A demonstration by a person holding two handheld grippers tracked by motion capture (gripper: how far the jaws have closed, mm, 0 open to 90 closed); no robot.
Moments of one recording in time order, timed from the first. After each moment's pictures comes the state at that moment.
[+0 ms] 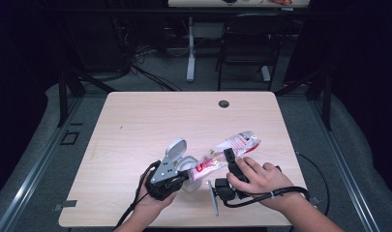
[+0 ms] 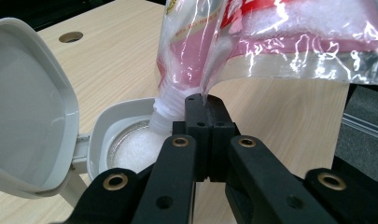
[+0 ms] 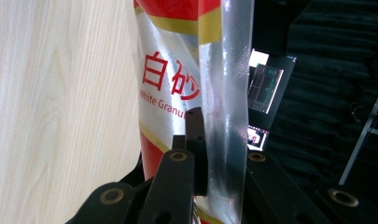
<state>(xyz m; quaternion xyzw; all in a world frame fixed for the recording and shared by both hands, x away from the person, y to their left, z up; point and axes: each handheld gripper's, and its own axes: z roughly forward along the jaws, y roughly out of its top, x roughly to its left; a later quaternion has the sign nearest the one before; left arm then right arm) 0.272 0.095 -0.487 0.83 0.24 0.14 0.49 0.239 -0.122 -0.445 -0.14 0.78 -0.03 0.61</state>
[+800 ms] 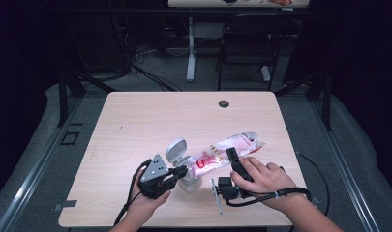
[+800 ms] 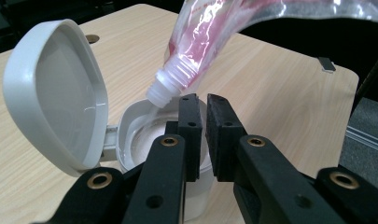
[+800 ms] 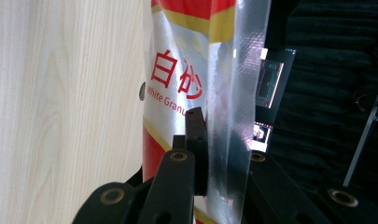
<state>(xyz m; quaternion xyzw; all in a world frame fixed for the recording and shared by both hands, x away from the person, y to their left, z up) 0.272 0.113 -0.483 0.81 0.26 0.14 0.50 0.238 -0.128 -0.442 -0.12 0.78 -0.01 0.61</state>
